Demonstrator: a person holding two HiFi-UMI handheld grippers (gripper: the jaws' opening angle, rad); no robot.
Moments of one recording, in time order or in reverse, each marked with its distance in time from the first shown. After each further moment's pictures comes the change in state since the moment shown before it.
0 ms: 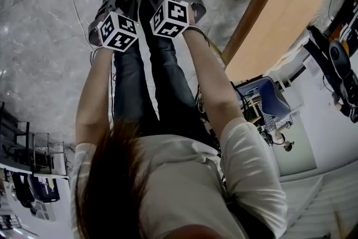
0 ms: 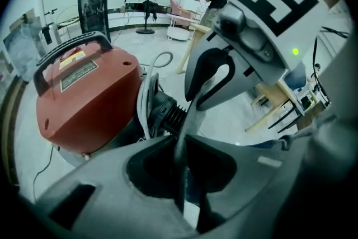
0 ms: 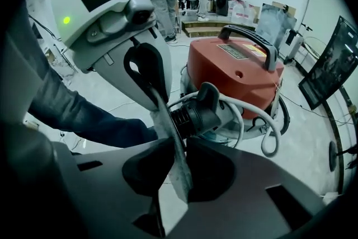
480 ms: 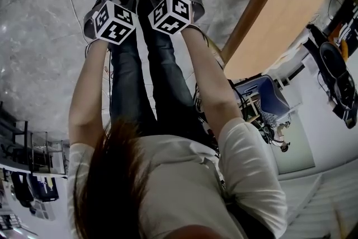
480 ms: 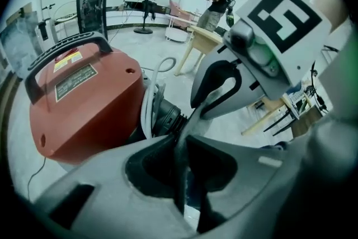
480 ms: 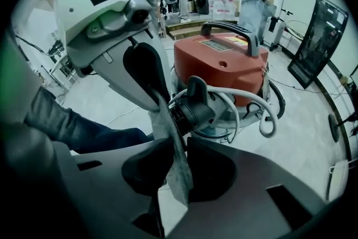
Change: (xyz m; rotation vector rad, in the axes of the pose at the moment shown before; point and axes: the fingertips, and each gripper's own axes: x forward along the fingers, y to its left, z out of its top) left arm 0.003 0.011 0.015 -0.015 -0.011 -0.055; right arm 0.002 -0.008 -0.003 0.179 -0.033 -0.023
